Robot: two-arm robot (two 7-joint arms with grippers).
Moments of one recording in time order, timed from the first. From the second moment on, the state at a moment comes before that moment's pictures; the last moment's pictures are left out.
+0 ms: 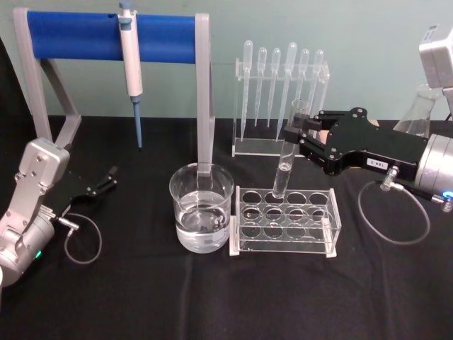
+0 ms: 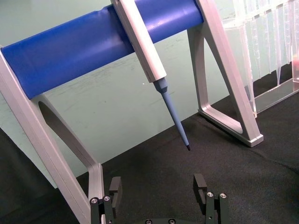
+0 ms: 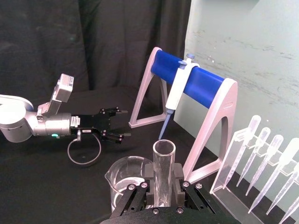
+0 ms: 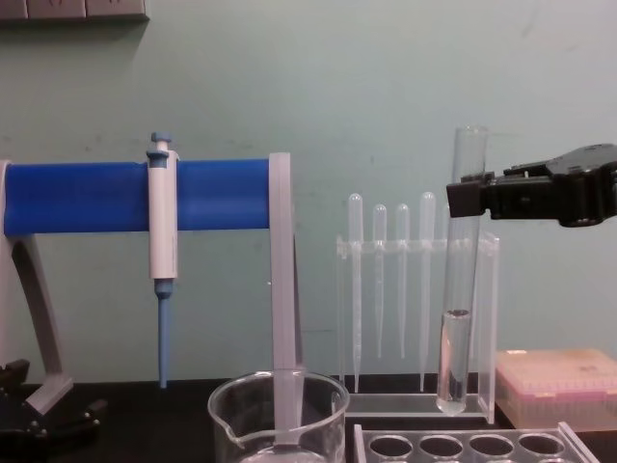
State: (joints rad) left arm -0.20 0.60 0.45 -1.41 -0.25 -0.12 0.03; right arm 0.36 0.77 -0.42 -1.85 0.63 0.27 0.54
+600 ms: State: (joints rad) left arm -0.20 0.60 0.45 -1.41 -0.25 -0.12 0.03; right arm 0.36 0.77 -0.42 -1.85 0.63 0.27 0.54
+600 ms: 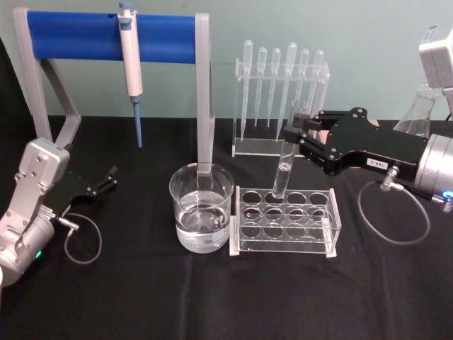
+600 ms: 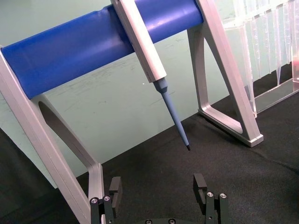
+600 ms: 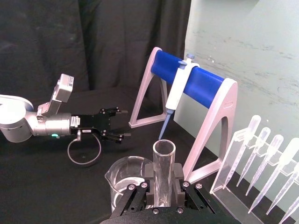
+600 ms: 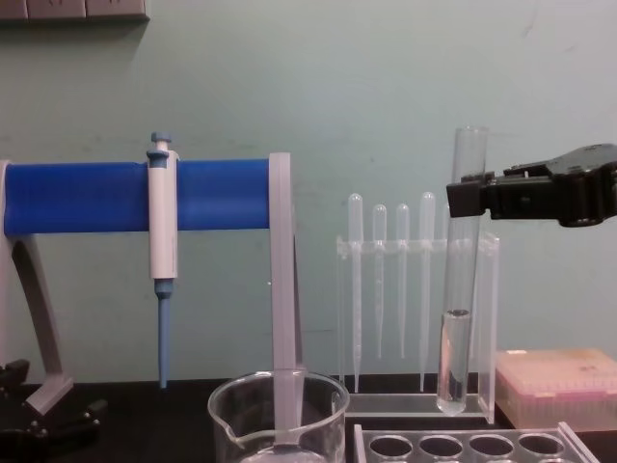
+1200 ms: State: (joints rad) left arm -0.20 0.60 0.45 -1.41 -0.25 -0.12 0.03; right arm 0.36 0.77 -0.42 -1.85 0.63 0.27 0.54
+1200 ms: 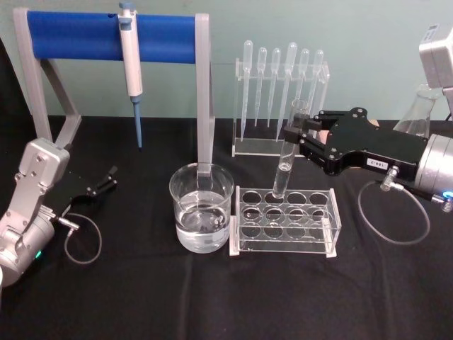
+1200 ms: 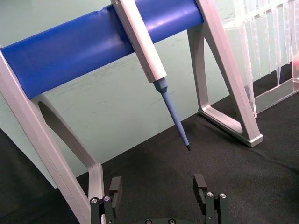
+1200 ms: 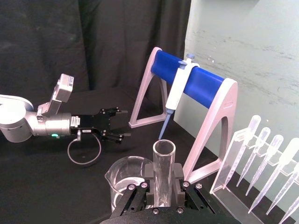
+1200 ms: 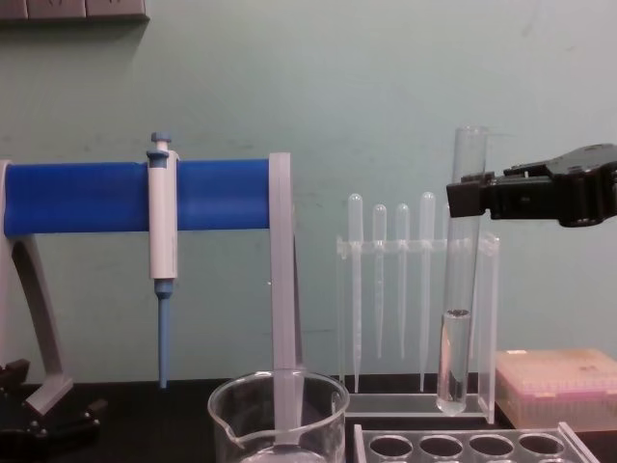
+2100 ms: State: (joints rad) left arm -0.20 0.60 0.45 -1.41 -0.25 -0.12 0.03; right arm 0.48 0.70 -0.49 -1.87 0.72 0.35 0.52
